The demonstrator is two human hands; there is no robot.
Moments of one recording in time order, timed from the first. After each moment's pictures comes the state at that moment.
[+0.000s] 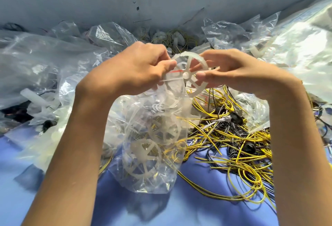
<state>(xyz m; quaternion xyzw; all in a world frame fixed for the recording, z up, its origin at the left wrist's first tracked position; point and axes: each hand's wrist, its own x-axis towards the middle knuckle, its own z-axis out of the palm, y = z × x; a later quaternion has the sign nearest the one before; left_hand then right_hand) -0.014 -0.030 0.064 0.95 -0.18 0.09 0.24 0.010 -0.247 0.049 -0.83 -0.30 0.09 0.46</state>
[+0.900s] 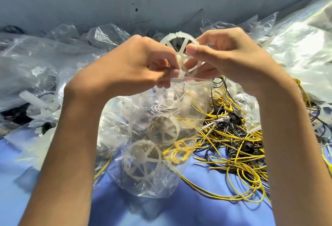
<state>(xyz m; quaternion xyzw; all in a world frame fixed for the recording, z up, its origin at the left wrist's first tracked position) -0.027 -0.027 0.072 0.90 -0.29 0.08 0.31 0.002 -0.222 0.063 -0.80 -0.22 -0.03 0.56</state>
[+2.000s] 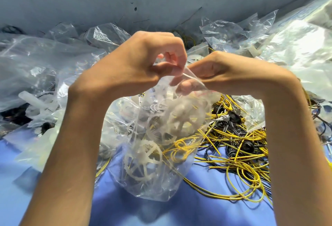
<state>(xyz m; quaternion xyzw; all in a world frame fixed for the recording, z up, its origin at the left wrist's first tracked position) -0.023 -0.032 0.071 0.88 -0.37 0.17 0.25 -0.011 -0.228 0.068 -0.89 -0.34 0.11 0.27</state>
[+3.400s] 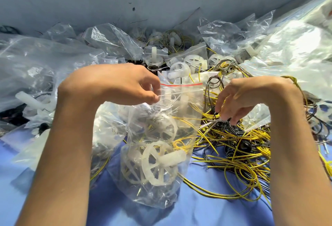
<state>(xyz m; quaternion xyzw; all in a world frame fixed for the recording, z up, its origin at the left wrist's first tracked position) -0.025 -0.024 0.070 0.97 -0.18 -0.12 0.10 0.033 -0.286 0.024 -0.92 -0.09 0.32 0.21</state>
